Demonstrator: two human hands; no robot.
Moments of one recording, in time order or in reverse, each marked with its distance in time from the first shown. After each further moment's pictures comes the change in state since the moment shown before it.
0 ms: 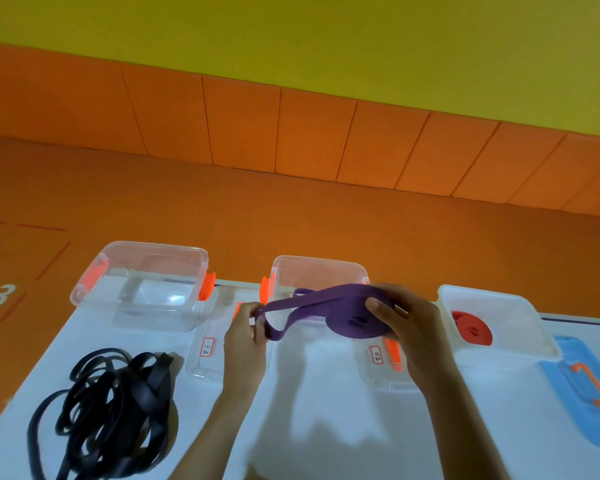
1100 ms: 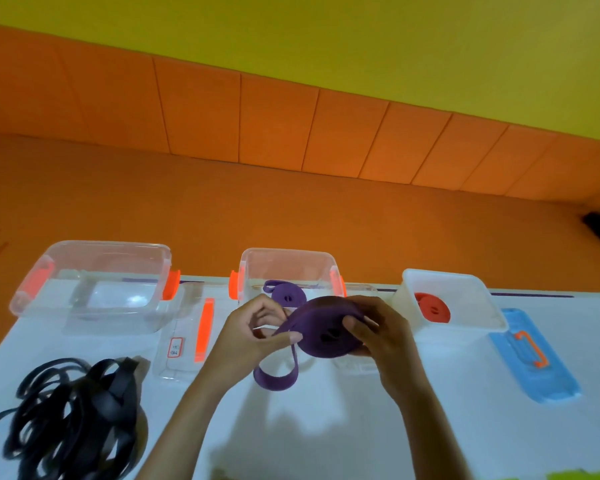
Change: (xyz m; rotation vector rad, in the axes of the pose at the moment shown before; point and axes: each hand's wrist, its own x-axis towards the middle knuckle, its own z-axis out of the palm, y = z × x) left_hand -0.006 0.062 -0.005 -0.326 -0.587 0.006; right_hand -0.033 0.016 -0.009 0.068 -0.029 0.005
